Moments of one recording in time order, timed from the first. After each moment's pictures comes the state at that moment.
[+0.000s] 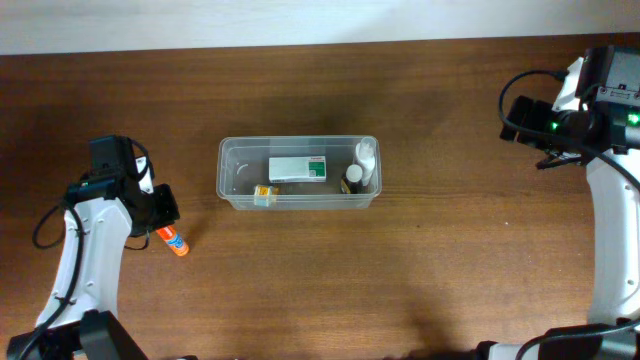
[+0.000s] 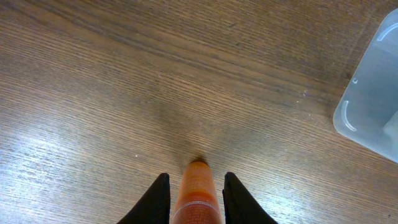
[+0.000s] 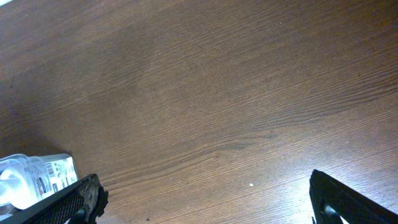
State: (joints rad) left arm 0.22 1.53 1.08 -0.87 0.00 -0.11; right arm -0.24 1.55 1.60 -1.09 -0.04 0.16
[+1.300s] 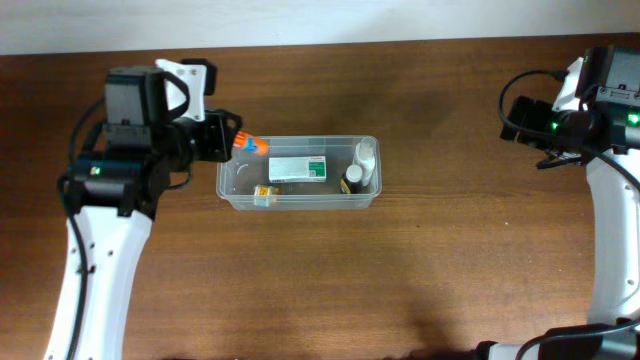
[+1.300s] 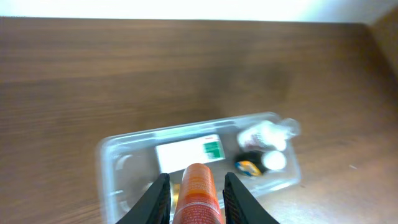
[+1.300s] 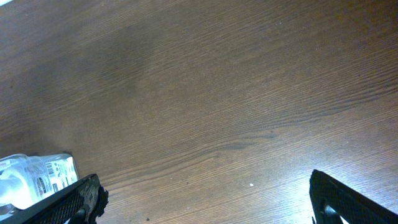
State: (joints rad) left arm -0.11 1.41 1.50 -0.84 0.35 -0.12; right arm -0.24 1.55 1.60 -1.09 -0.04 0.16
